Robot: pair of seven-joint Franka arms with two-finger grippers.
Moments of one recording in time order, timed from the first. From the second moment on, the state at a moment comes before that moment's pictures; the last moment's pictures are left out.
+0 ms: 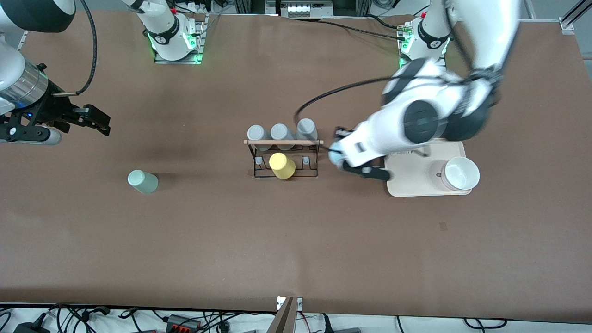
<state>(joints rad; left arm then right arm) -0.24 0.59 -0.38 -1.28 -0.12 1.70 -0.38 -0.05 0.08 0.17 -1.56 -0.06 1.66 0.17</state>
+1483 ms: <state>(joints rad) -0.34 0.69 -0.38 -1.27 -0.12 1.89 -0.44 -0.14 0.49 0.15 -1.89 -0.19 2.24 0.04</state>
